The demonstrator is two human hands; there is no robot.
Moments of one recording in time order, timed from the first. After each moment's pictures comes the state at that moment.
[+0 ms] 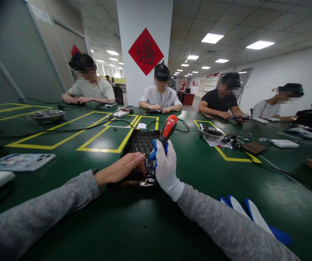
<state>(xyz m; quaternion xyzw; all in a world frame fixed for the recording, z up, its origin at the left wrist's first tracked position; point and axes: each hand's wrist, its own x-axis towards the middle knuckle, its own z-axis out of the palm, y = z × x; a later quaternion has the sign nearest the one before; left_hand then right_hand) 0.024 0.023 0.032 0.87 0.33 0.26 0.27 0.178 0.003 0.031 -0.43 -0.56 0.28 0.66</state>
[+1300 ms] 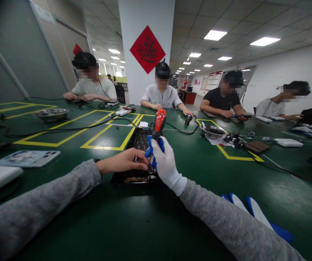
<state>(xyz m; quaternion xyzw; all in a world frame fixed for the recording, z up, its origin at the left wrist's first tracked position) 0.016 0.043 0.030 0.87 0.23 0.21 0.39 0.173 0.009 0.030 -0.33 -0.55 0.44 0.62</state>
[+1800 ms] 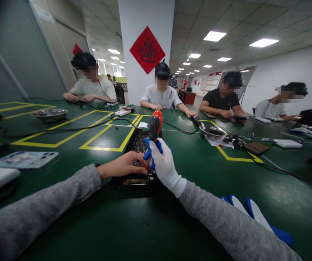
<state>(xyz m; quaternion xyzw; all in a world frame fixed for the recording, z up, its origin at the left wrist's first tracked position) 0.016 0.043 0.021 0.86 0.25 0.23 0.37 0.173 0.007 0.034 -0.32 -0.56 0.47 0.60</state>
